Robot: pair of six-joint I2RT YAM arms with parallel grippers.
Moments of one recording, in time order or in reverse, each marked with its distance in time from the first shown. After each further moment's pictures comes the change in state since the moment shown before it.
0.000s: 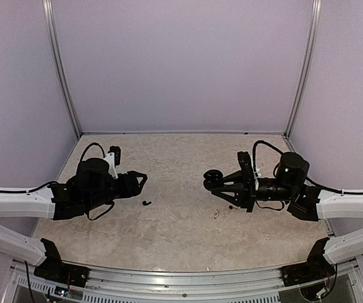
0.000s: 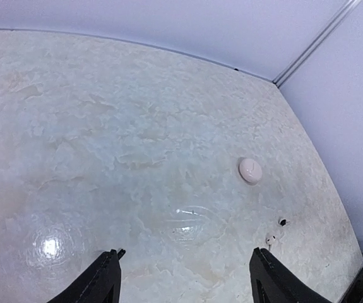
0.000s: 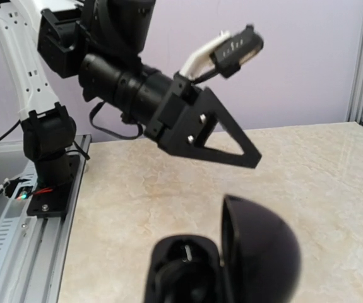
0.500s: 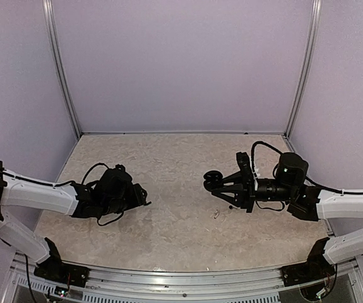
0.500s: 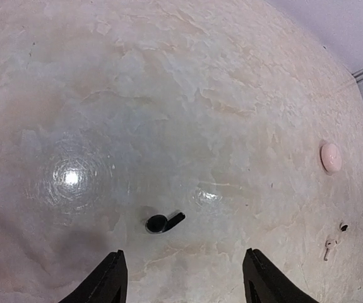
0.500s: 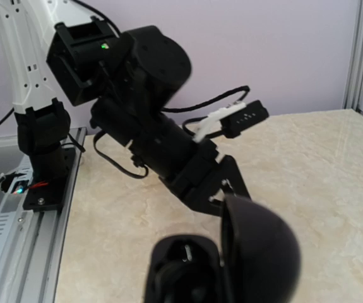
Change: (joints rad) left arm 0.001 0.235 0.026 -0.127 -0.087 -0.303; right arm -0.003 0.000 0.000 -0.027 0.013 -0.005
